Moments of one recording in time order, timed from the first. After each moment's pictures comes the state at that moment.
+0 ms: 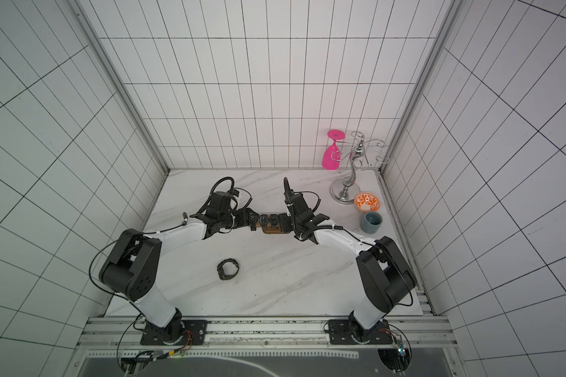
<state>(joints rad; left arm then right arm) -0.40 1.69 0.97 -0.02 0.36 -0.56 0.61 1.62 1.04 -0.19 0.07 0.26</state>
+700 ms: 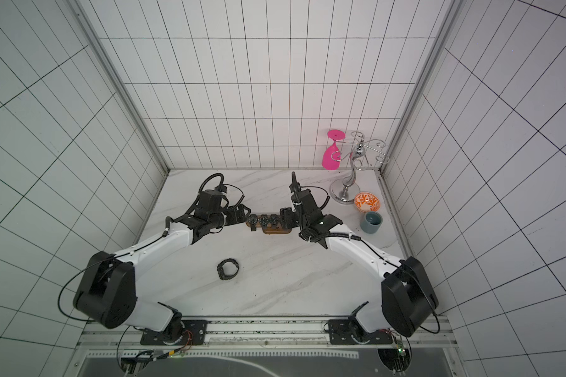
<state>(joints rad) -0.39 1.43 0.93 -0.19 0.14 -0.54 0.64 1.40 1.04 -0.26 0.12 0.26</state>
